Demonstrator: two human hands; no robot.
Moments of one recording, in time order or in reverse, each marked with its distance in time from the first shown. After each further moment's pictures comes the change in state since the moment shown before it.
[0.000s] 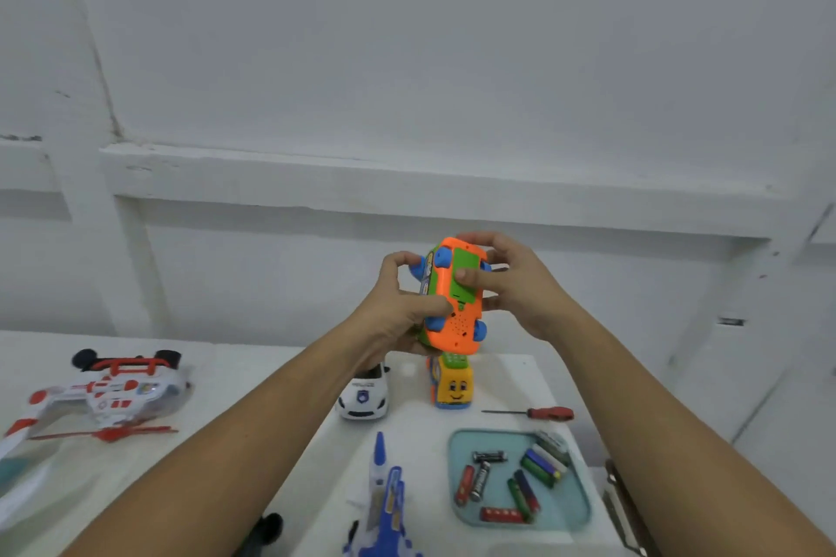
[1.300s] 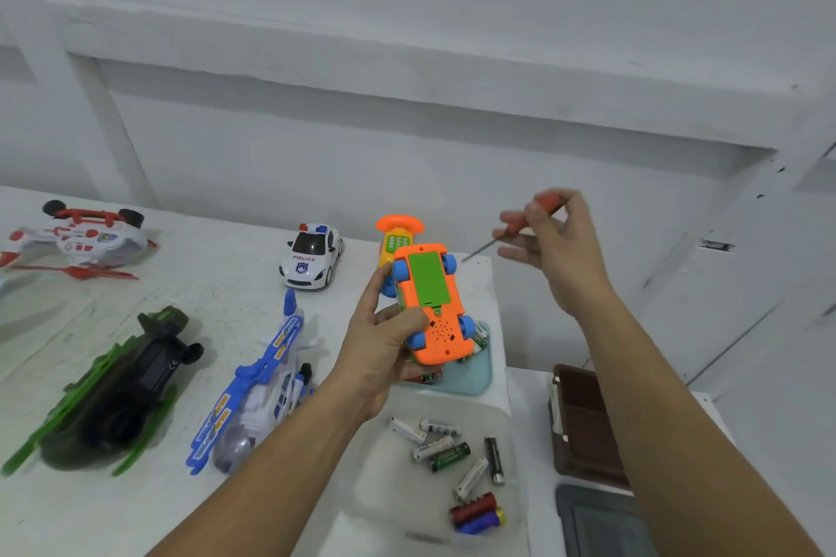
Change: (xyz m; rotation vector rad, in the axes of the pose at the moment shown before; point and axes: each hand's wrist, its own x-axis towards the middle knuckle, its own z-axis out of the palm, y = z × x) left_hand -0.072 -0.125 0.152 -0.422 0.240 -0.035; right_hand -0.079 0.091 -0.122 0.223 0.201 -0.047
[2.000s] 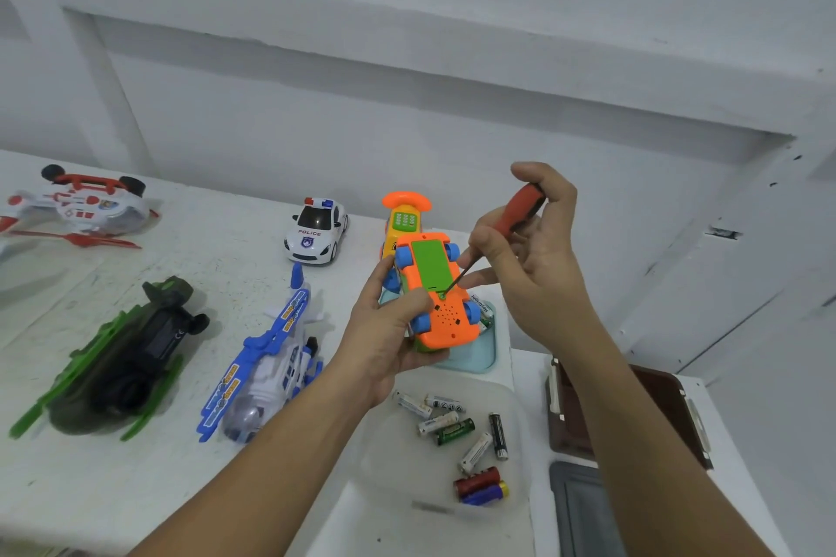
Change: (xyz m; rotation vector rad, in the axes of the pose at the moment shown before) left_hand -0.006 -0.006 -0.006 -0.100 0.079 -0.108; right_hand -0.069 -0.015 0.040 -0.287 -0.310 -0.425
